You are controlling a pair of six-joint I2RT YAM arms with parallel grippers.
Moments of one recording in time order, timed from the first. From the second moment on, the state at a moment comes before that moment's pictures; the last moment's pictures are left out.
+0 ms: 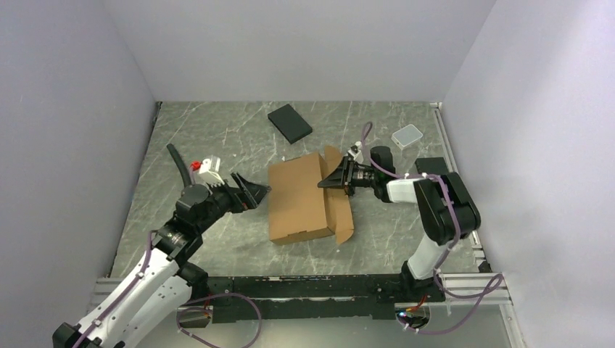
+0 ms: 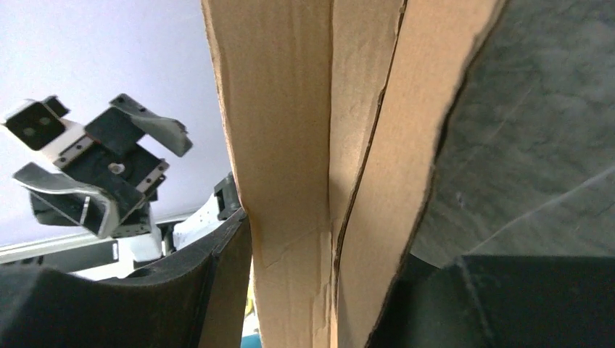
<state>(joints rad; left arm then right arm) -0.50 0.61 0.51 -0.10 0.11 -0.77 0.26 1.67 0.69 0.43 -1.00 0.97</state>
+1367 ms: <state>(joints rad) -0.47 0.95 0.58 -0.13 0.17 -0.63 0.11 1.19 0.75 -0.77 -0.86 0.59</state>
